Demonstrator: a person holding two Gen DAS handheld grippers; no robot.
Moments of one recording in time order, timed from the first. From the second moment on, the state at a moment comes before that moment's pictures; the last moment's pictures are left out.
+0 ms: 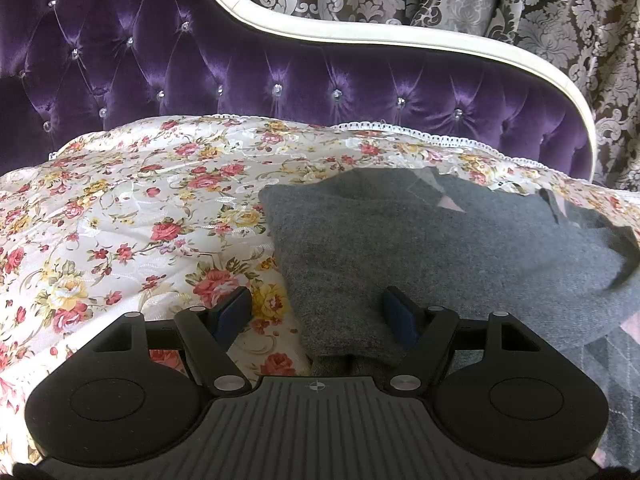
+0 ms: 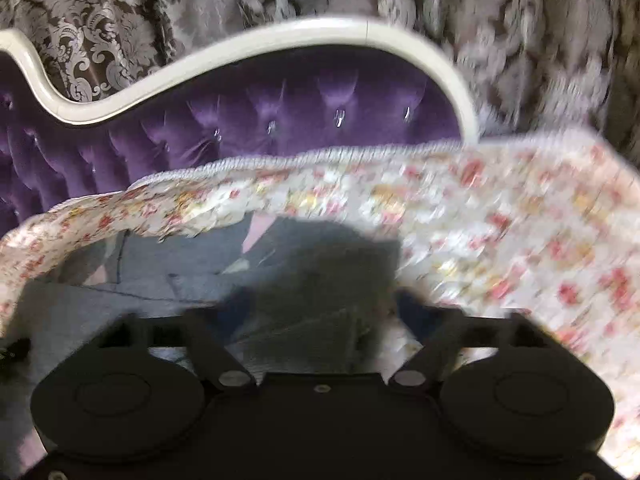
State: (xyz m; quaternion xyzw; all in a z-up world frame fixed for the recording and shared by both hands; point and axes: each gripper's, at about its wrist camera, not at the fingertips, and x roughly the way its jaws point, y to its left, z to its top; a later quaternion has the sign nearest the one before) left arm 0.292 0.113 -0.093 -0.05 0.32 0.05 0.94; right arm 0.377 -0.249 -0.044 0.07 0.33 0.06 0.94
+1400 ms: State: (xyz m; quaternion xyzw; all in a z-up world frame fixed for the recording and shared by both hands) left arm 0.289 0.118 -0.078 -0.08 0.34 0.04 0.93; right arm 0.326 -0.270 -0.063 0.03 0.33 0.06 0.94
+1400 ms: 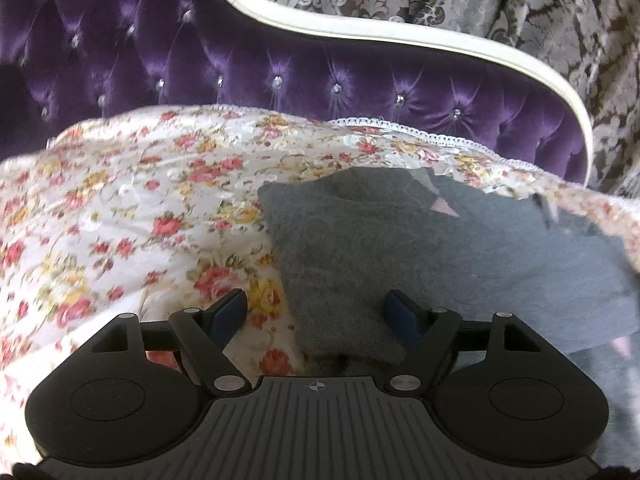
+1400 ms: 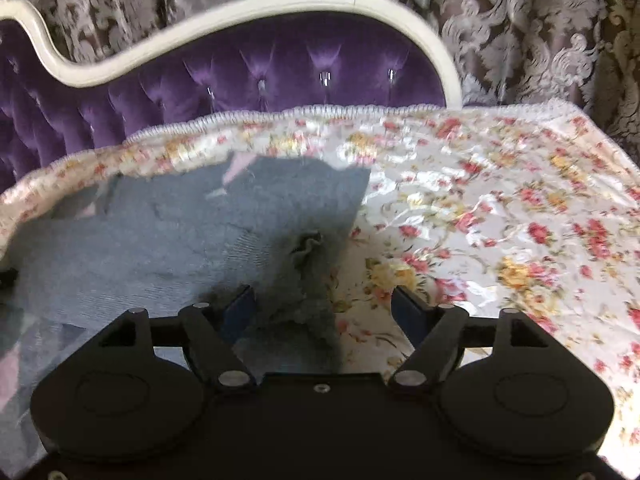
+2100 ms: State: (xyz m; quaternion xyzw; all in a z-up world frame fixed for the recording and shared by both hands) left arm 0.074 0.073 -0.050 -0.12 0.38 -0.03 0.92; right arm 0.116 -0.256 -0.043 0.13 0.31 0.17 0.93
